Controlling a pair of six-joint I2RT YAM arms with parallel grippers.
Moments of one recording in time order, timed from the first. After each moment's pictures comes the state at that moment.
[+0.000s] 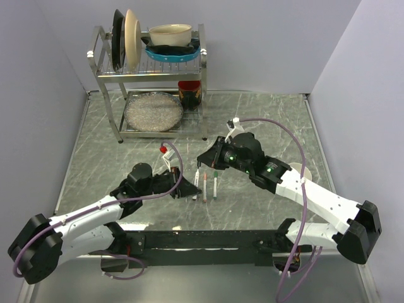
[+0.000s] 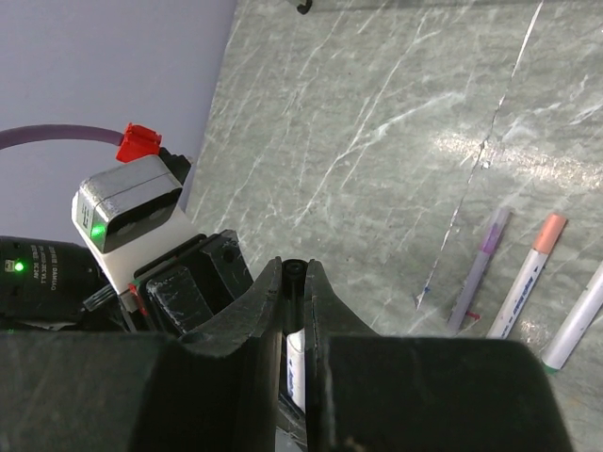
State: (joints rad) left arm -0.75 0.98 0.37 0.47 0.58 -0.97; right arm 0.82 1.13 0.92 -0.17 -0.06 0.86
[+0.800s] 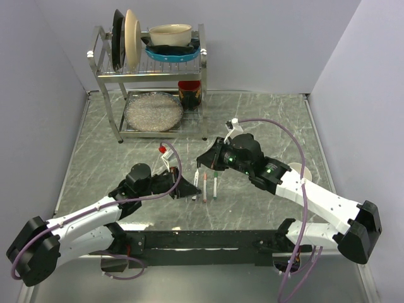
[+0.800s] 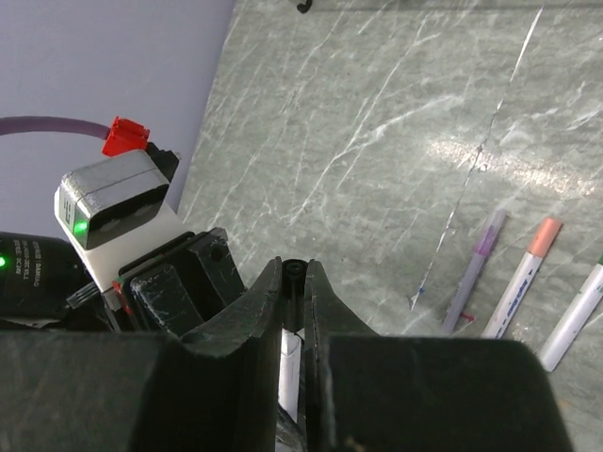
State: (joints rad) left arm -0.75 0.95 0.37 0.46 0.58 -0.97; right arm 0.83 1.13 0.92 -0.17 -0.04 0.83
